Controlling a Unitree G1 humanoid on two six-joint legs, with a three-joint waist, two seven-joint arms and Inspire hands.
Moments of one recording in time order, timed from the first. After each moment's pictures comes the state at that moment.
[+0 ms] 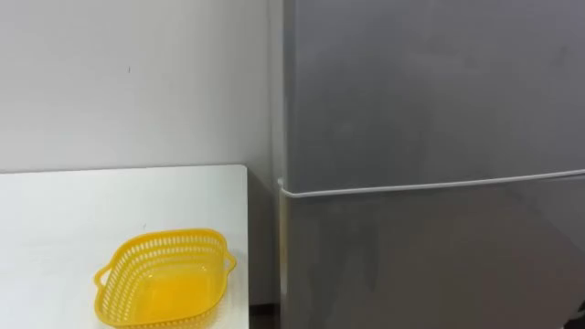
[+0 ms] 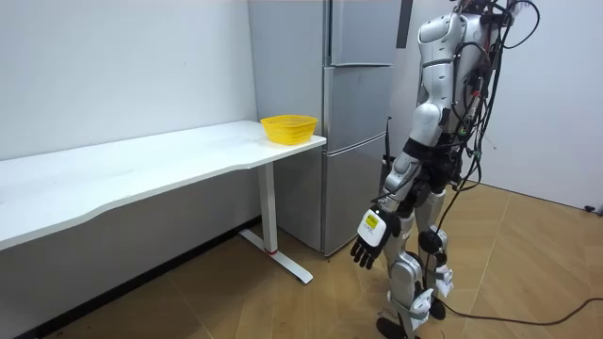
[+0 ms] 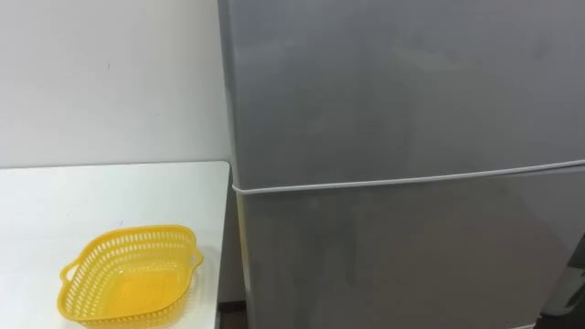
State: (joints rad) left arm 0.27 0.19 0.02 1.05 0.28 0.10 0.07; right arm 0.08 -0.20 0.05 1.25 0.15 -0.06 0.08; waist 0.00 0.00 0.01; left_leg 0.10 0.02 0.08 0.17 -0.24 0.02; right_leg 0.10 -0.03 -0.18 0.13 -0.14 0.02
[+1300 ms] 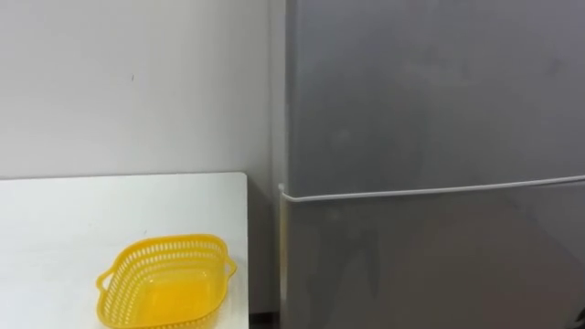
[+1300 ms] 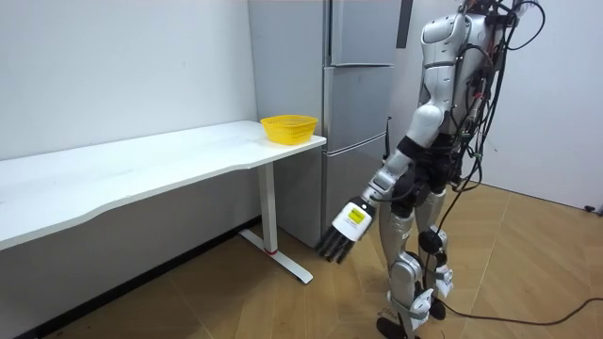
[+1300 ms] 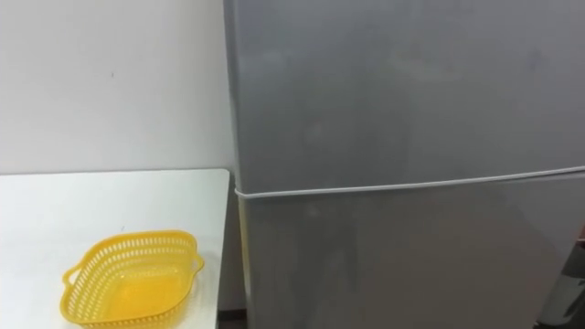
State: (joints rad) left arm 0.22 0.17 0.28 0.94 -0.12 0.00 0.37; right arm 0.10 -0.20 0.00 1.24 0.07 -0.06 0.04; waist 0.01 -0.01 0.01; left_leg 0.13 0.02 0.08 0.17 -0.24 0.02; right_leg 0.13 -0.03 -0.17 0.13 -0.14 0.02
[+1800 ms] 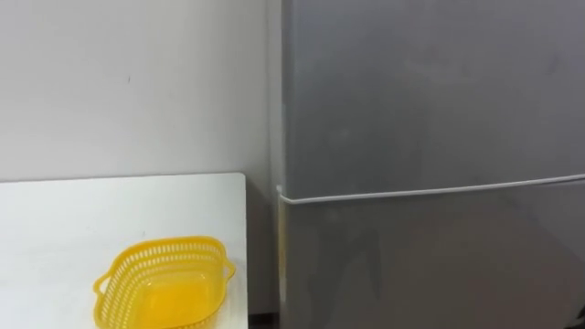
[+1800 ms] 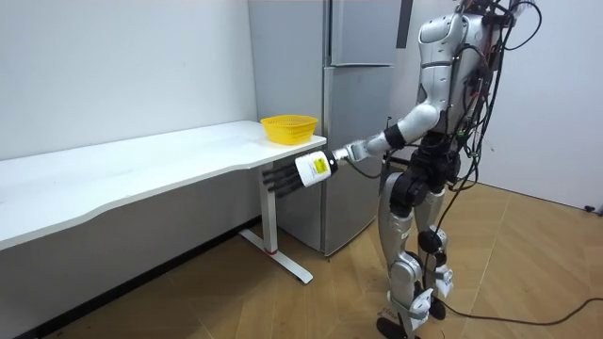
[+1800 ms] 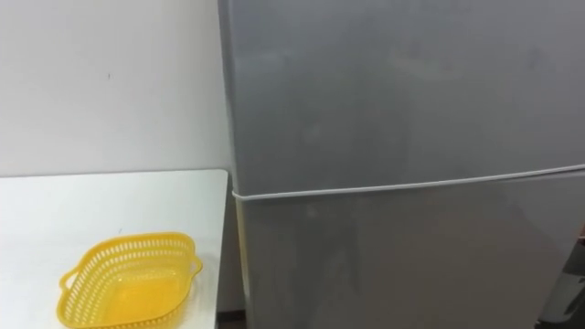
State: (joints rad) left arm 0.20 0.17 0.27 0.45 -0.12 -0.17 0.70; right arm 0.11 -0.20 0.00 1.20 0.02 -0.08 0.02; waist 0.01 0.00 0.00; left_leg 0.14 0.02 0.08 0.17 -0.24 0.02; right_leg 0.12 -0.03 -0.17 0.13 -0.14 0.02
